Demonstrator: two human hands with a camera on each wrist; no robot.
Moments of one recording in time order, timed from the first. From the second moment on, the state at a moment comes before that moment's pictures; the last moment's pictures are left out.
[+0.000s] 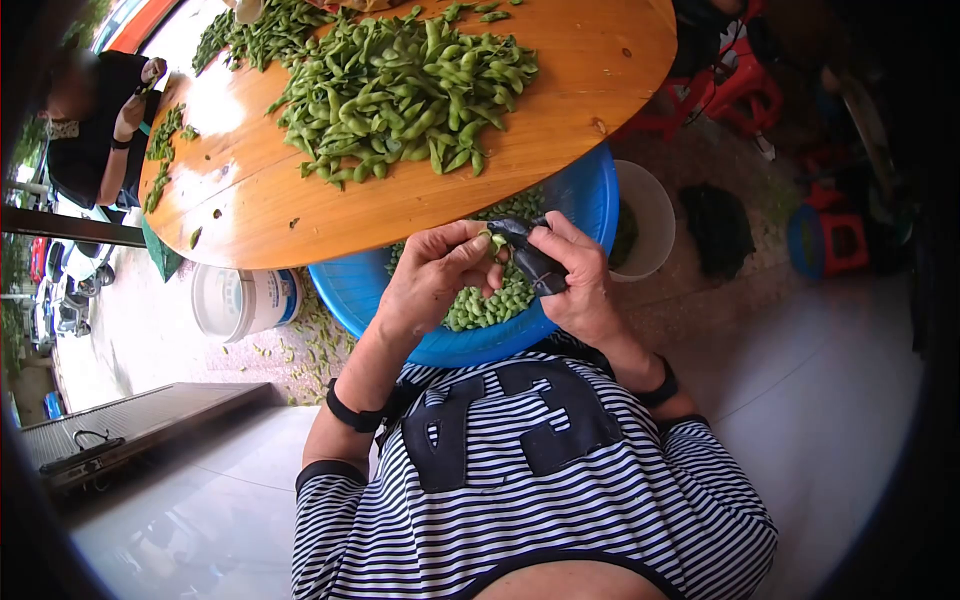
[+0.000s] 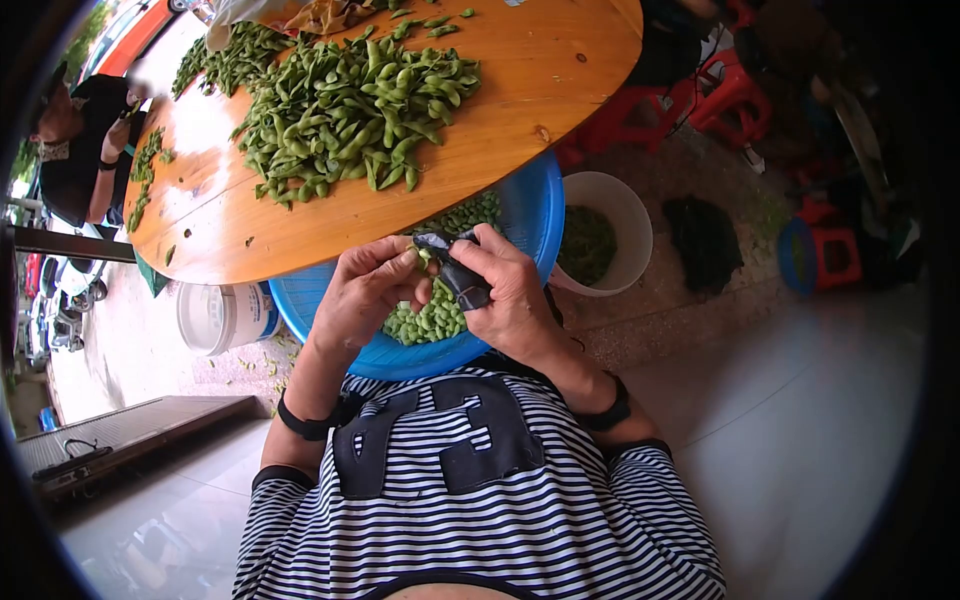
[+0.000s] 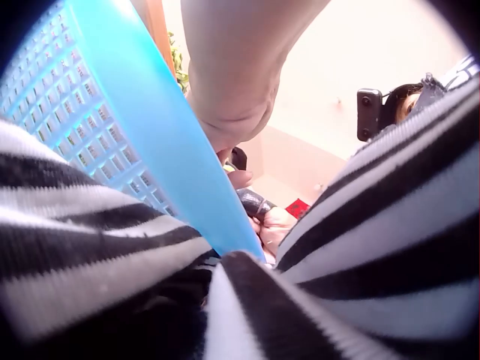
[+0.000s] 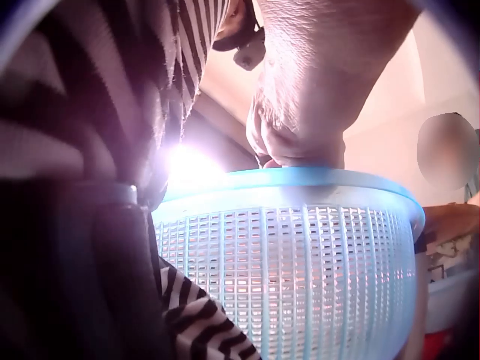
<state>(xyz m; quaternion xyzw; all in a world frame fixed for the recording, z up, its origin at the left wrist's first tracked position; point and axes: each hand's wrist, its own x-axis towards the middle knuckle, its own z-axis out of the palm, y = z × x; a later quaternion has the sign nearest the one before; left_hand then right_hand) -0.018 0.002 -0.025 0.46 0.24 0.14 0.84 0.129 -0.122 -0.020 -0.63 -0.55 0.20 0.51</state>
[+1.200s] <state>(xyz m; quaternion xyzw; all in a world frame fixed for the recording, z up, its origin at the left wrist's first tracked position) -0.002 0.020 -0.092 0.97 0.03 0.01 0.24 0.210 -0.170 -0.018 -0.83 -0.42 -0.07 0.36</state>
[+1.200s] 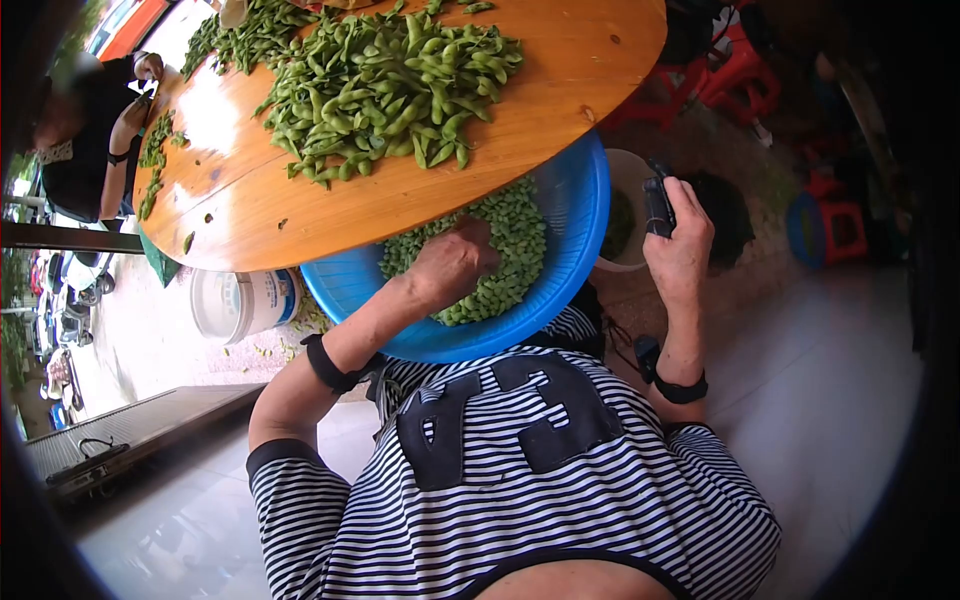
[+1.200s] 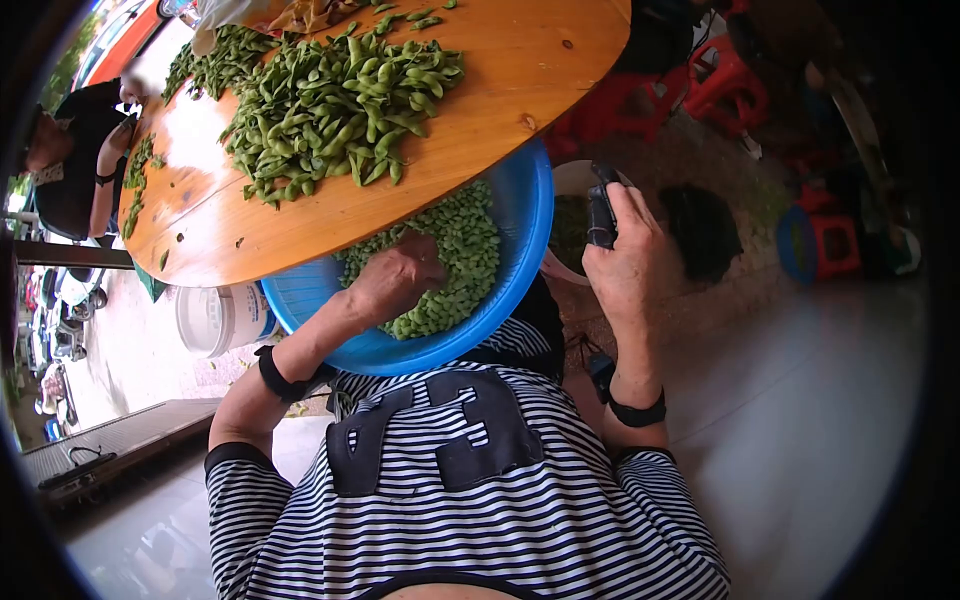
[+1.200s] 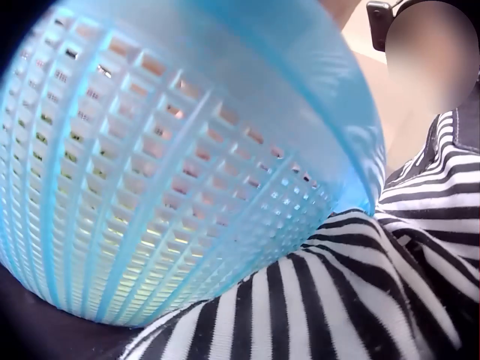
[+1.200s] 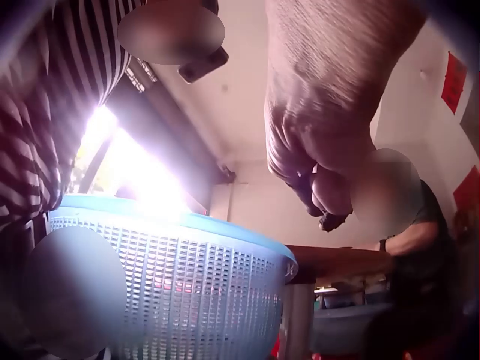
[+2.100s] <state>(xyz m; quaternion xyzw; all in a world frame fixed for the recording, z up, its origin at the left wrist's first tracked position) -0.012 -0.009 -0.014 0.55 0.25 0.22 0.77 0.141 -0.132 0.001 -0.57 -0.37 0.50 0.54</state>
